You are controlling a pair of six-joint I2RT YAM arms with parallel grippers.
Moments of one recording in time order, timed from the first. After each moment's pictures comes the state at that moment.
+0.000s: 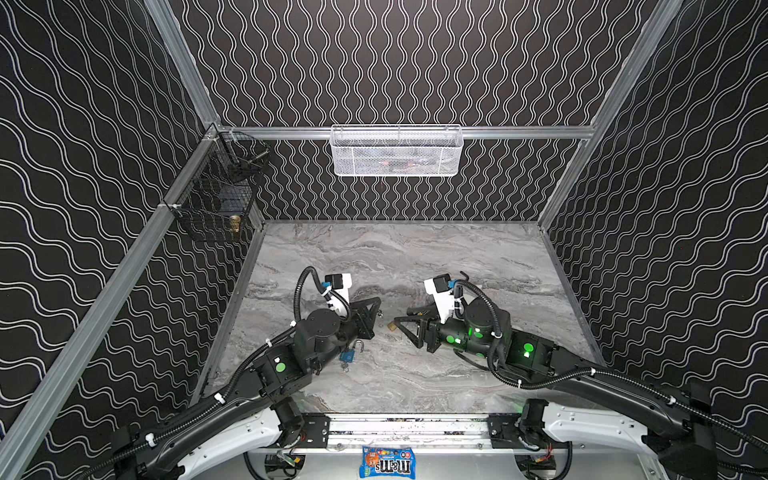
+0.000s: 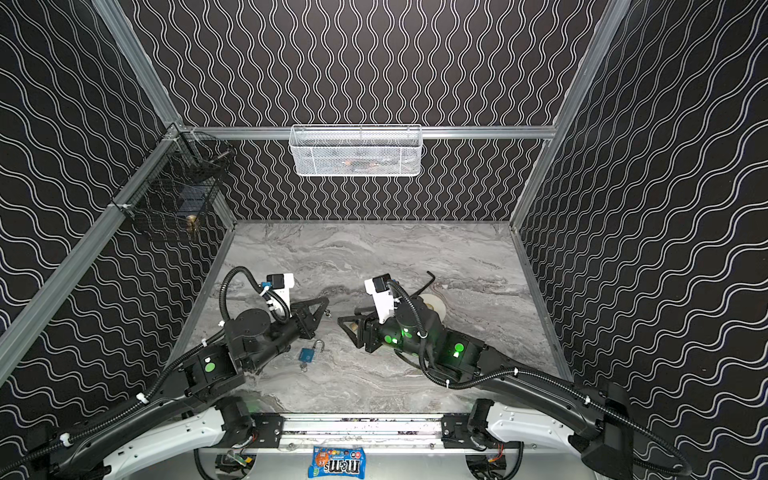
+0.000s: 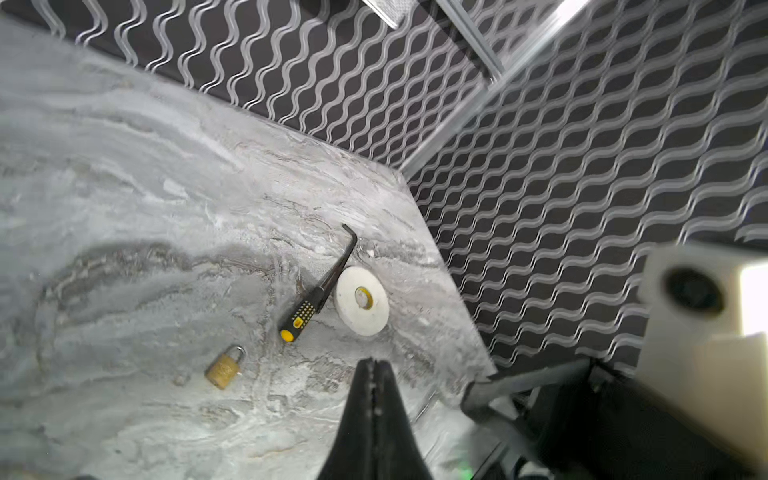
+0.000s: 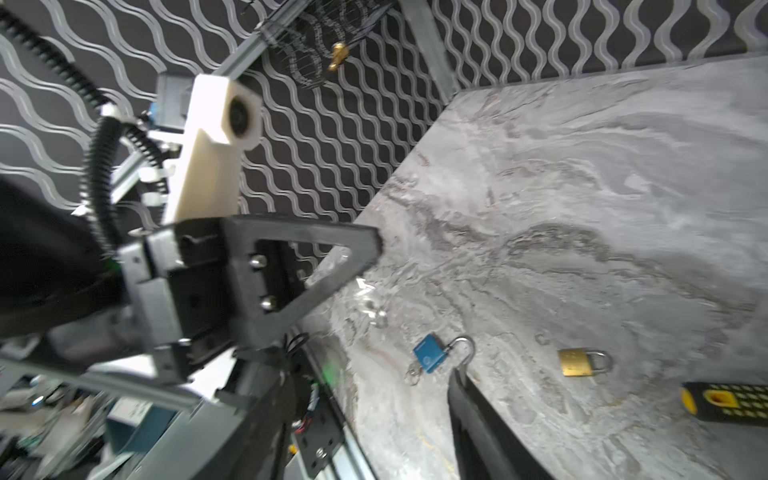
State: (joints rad) left arm -0.94 0.76 0.70 -0.16 -0.25 -0.70; right arm 1.05 1.01 0.85 -0.08 -0.11 0.61
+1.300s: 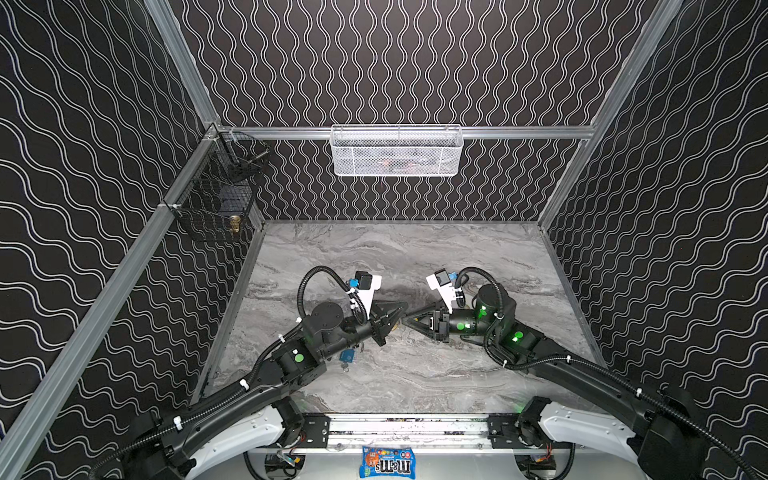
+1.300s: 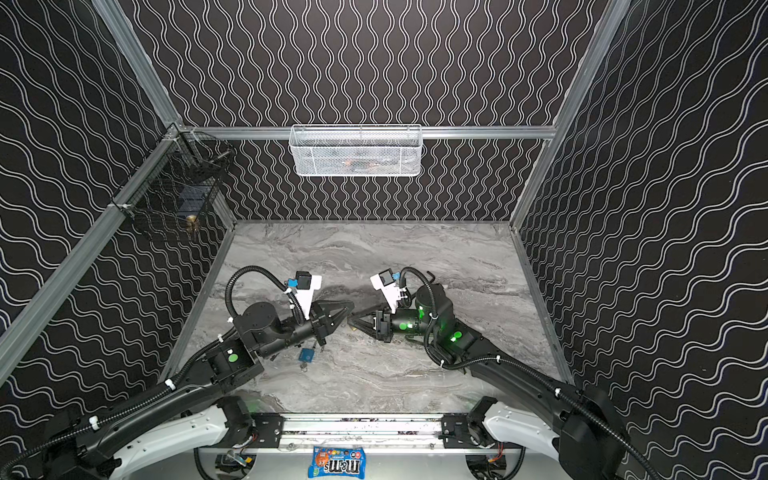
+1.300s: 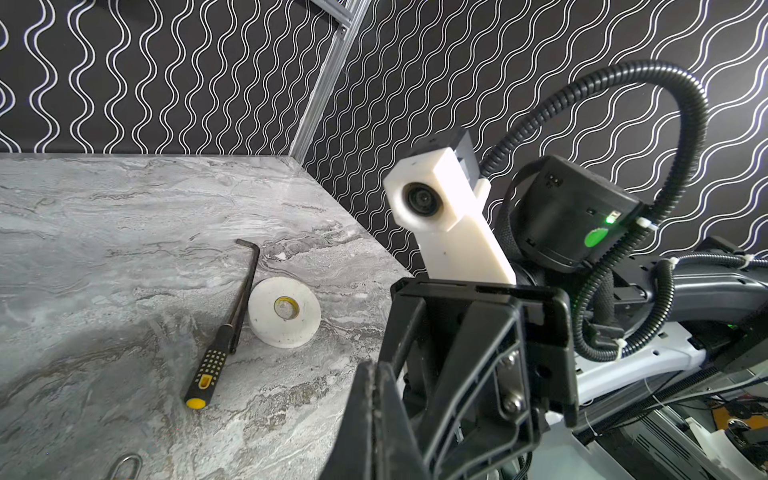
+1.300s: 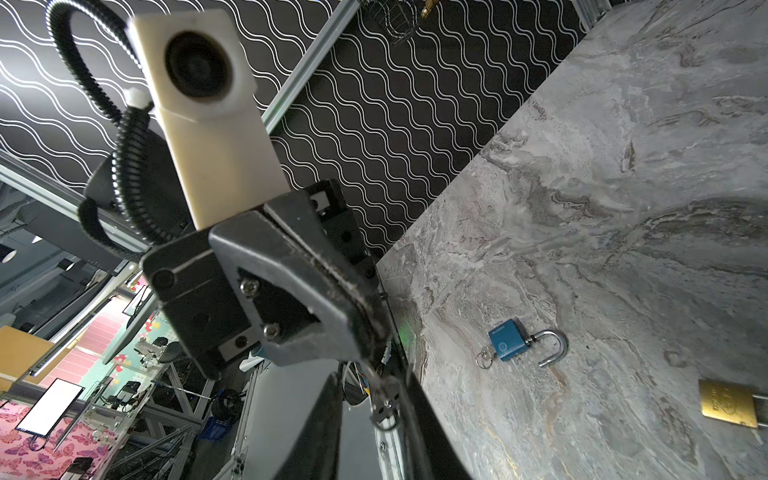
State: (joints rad) left arm -0.88 0.87 0.64 0.18 0.16 -0.52; right arm 0.76 1.09 0.68 0.29 -0.72 0.70
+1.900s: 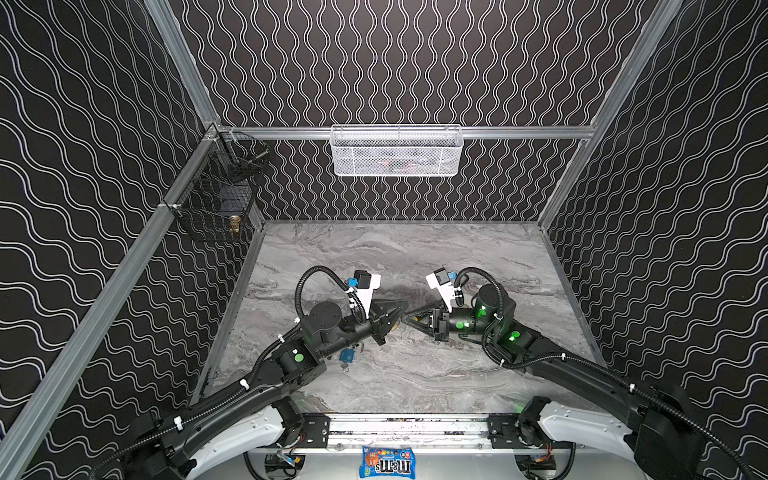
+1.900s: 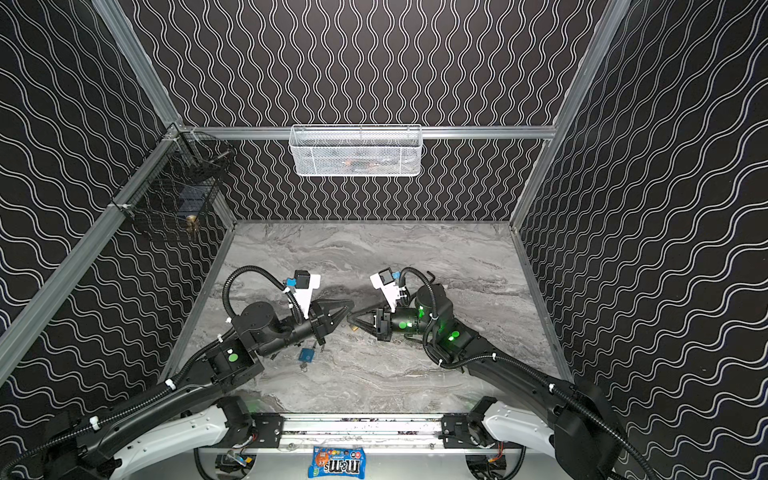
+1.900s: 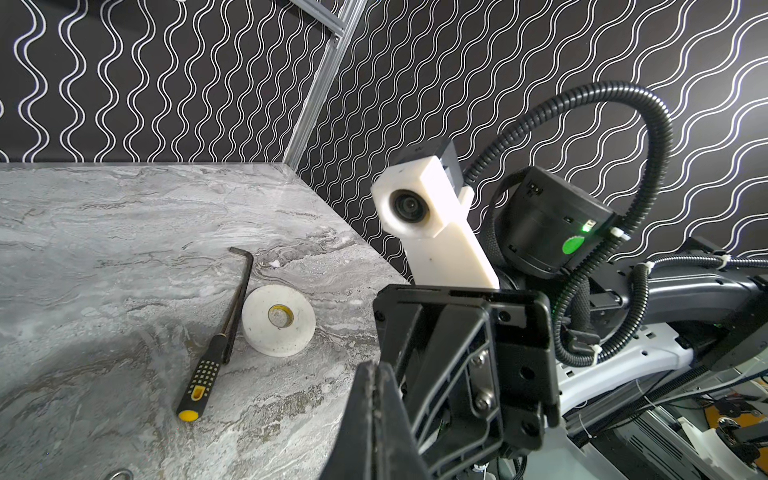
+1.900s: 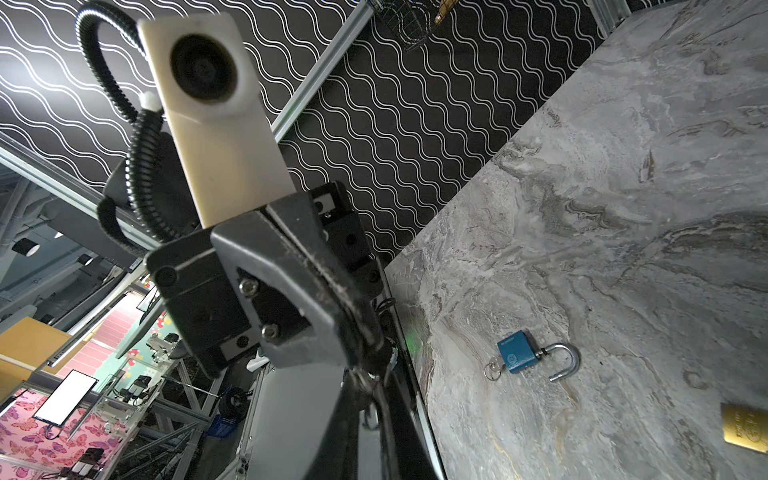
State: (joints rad) left arm -0.87 0.87 0.63 0.21 0.17 -0.52; right arm 0.75 1.12 0.66 0.38 -0.75 0.73
